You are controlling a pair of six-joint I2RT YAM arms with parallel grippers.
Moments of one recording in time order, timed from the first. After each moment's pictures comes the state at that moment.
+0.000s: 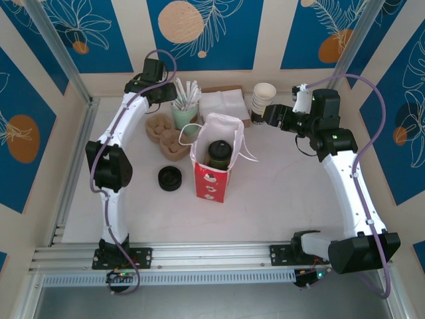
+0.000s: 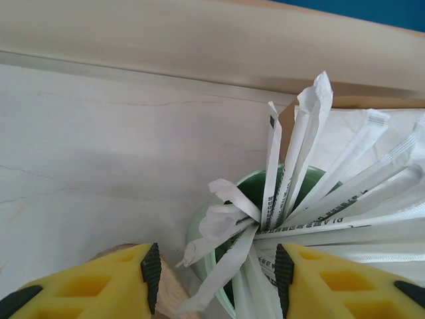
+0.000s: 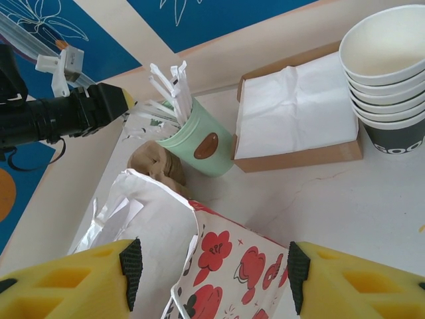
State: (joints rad) left arm -0.26 2.14 2.18 -0.81 -0.06 -0.38; right arm 0.09 1.21 1.34 -0.64 -0.48 0.39
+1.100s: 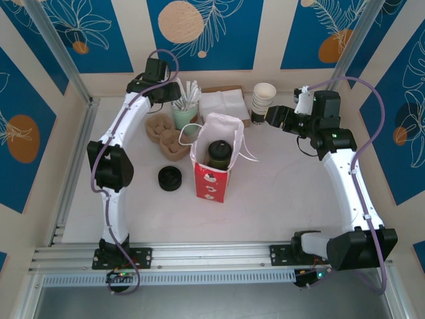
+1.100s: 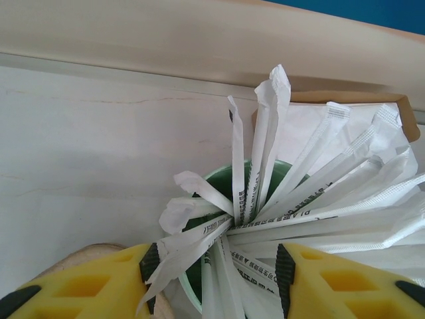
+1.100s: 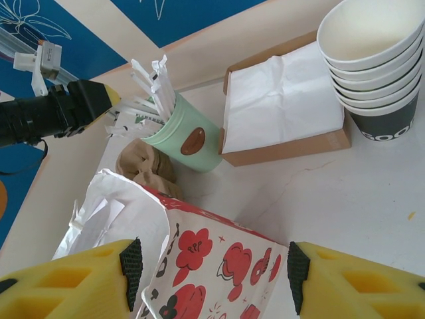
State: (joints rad) left arm -0.29 2.15 2.19 -0.81 -0.03 -0.39; right arm 0.05 1.22 1.31 -0.63 -0.51 0.39
